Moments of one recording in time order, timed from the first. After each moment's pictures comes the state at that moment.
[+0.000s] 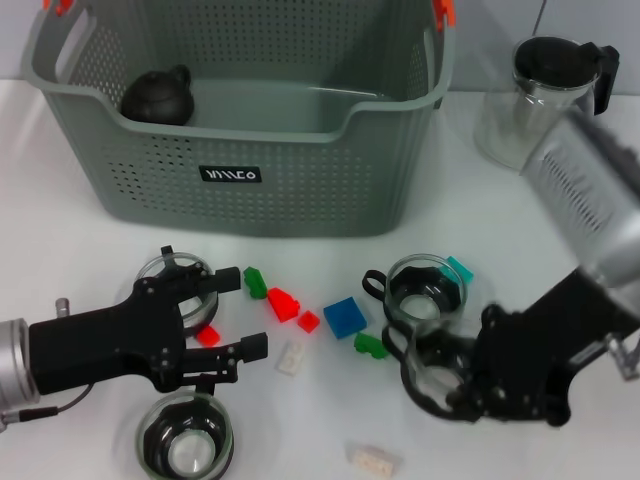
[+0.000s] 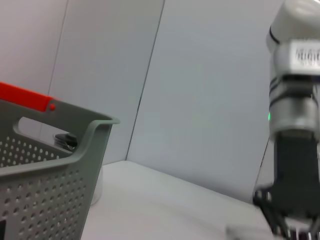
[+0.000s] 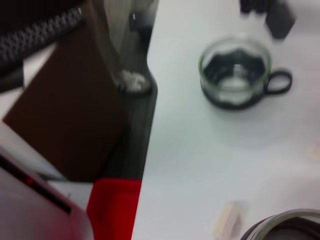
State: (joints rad) left arm -0.39 -2.11 0.46 0.55 2.07 1.80 -1.12; right arm 0.67 2.10 -1.29 -1.23 -2.33 -1.89 1.78
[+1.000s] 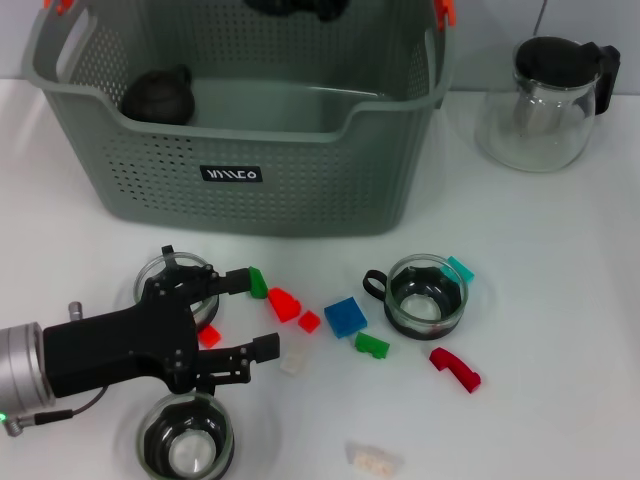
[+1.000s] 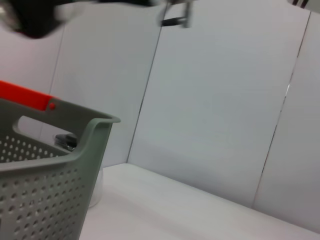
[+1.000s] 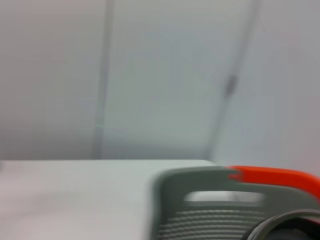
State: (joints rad) left arm -0.39 -2.12 0.46 0.53 2.06 1.78 -1.10; right arm 1.18 2.02 -0.94 -0.75 -2.11 -1.29 1.74
